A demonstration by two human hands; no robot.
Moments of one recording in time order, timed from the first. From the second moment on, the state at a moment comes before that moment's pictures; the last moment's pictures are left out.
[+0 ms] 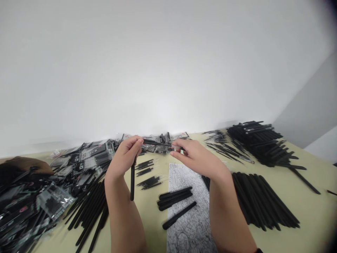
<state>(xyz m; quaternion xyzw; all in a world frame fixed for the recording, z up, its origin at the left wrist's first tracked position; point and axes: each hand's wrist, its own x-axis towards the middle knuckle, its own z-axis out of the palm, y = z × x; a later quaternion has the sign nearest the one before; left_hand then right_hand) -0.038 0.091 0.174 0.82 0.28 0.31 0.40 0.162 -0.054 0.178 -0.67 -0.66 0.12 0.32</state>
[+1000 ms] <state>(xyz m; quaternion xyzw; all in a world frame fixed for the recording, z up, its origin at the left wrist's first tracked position) 0.007 0.069 0.172 0.86 0.25 0.30 0.34 0.158 -0.034 0.166 -0.66 -0.64 -0.01 0.39</state>
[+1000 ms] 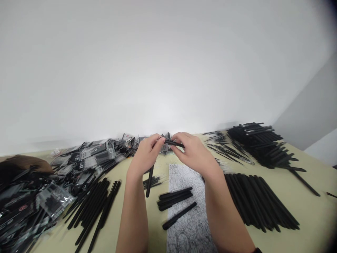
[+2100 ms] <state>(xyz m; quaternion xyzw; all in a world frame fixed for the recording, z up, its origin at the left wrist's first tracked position) 0.007 0.073 0.171 0.85 0.27 0.30 0.33 0.165 -0.046 0.175 -0.64 -0.65 -0.03 0.40</state>
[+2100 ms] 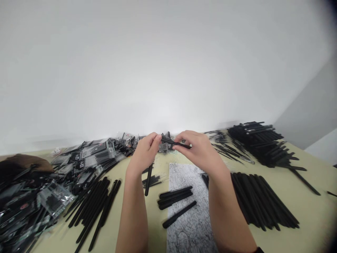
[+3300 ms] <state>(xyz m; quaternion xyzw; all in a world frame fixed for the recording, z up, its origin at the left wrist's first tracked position) -0.005 0.075 0.173 0.84 0.22 0.26 0.42 0.168 -0.053 0.179 -0.67 -0.63 0.00 0.38</state>
